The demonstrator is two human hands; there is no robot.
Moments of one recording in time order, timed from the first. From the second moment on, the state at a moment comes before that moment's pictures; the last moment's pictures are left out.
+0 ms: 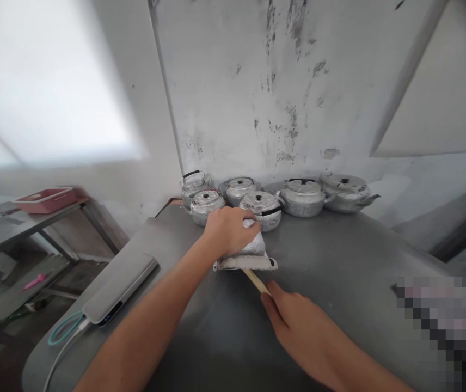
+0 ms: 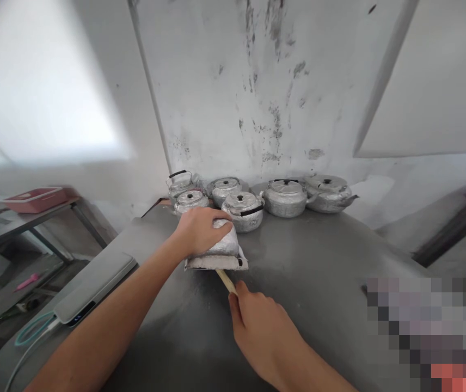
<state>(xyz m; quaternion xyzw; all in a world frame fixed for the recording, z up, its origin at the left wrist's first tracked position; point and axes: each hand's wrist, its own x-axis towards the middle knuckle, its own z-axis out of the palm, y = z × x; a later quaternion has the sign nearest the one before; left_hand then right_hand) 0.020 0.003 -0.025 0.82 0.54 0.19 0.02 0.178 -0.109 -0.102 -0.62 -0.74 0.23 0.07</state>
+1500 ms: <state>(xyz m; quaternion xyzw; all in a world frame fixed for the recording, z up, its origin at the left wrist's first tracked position) 0.020 0.004 -0.025 0.82 0.54 0.20 0.02 0.179 -0.107 -0.100 -0.62 -0.74 0.25 0.12</state>
